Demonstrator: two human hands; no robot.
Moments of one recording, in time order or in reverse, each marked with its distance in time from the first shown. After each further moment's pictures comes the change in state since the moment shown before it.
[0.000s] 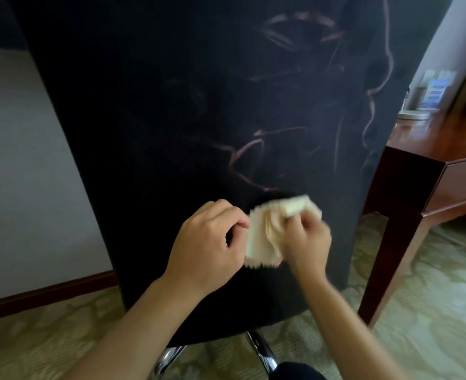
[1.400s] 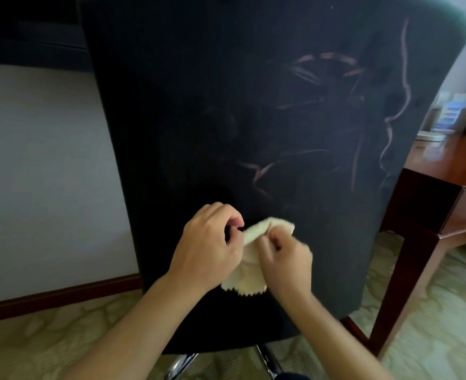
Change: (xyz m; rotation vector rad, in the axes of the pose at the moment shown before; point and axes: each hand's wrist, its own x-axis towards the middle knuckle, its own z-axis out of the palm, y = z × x) left_hand 0.004 -0.021 -0.029 0.057 -0.010 -0.143; right_hand -0.040 -0.032 0.033 -0.272 -0.221 -0.275
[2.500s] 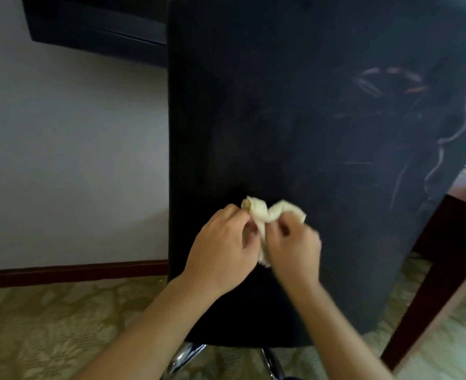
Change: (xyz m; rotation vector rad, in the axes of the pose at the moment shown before) left_hand -0.016 -0.020 -0.023 -0.035 -0.041 -0.122; right_hand 0.012 -0.053 0.024 -0.099 -0.010 -0.020
